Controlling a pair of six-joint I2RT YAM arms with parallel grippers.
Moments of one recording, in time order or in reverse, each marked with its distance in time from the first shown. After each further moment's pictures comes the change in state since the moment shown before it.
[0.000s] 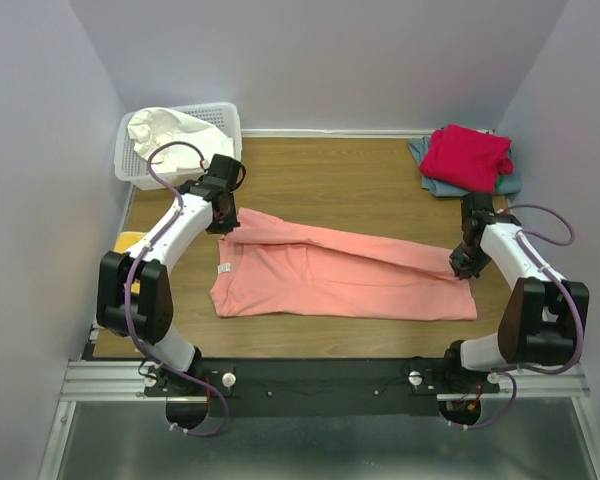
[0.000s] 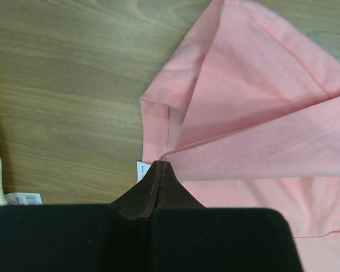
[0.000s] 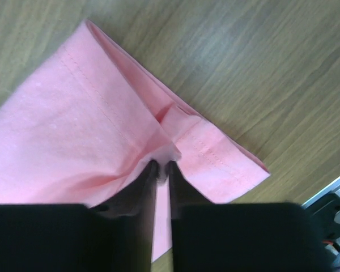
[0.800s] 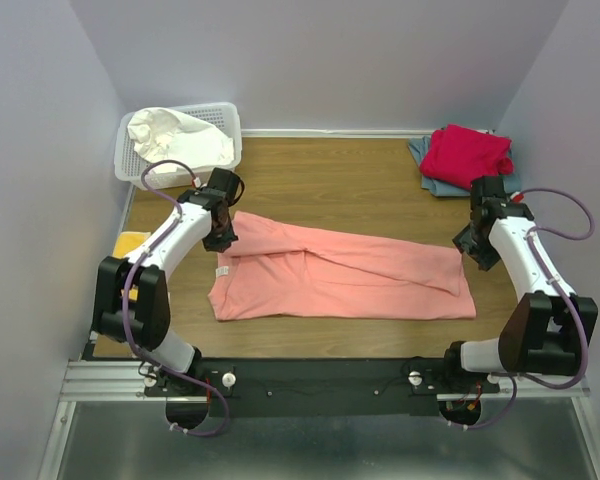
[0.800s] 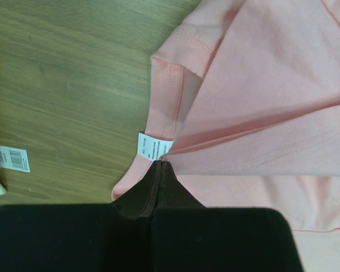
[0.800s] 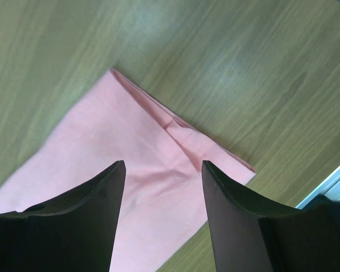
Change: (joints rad) left arm -0.003 -0.023 -0.109 -0.068 -0.016 -0.146; right arm 0.000 -0.058 0.114 -0.079 0.082 0.039
